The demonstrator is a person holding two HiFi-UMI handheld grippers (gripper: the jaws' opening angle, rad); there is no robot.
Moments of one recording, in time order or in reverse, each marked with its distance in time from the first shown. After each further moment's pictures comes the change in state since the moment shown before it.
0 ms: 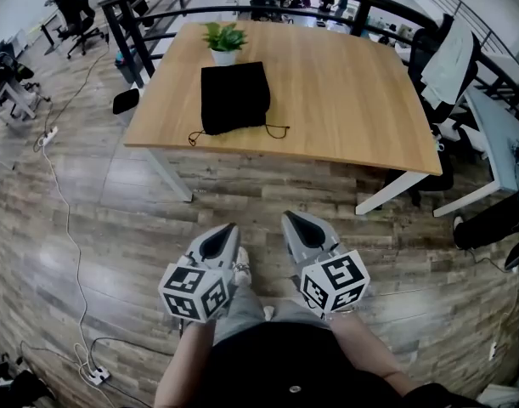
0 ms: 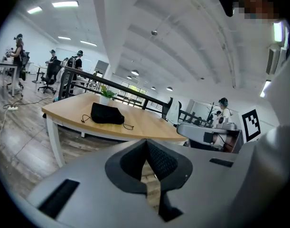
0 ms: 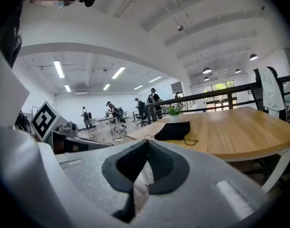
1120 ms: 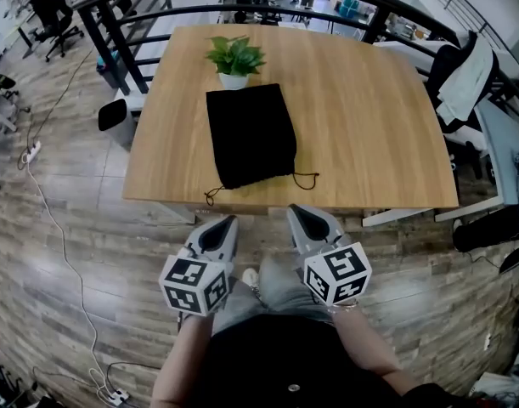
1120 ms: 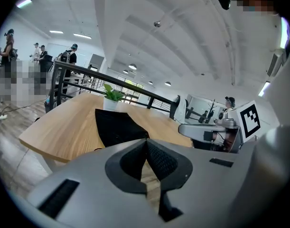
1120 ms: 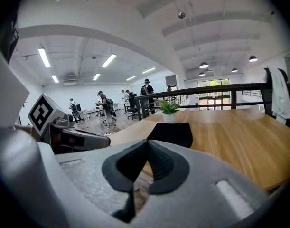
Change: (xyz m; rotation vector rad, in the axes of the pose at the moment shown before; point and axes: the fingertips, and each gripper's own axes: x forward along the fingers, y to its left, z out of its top) left arm 0.131 0.174 0.117 0.031 0.082 -0.055; right arm 0.222 -0.075 0.051 -0.009 0.115 -0.104
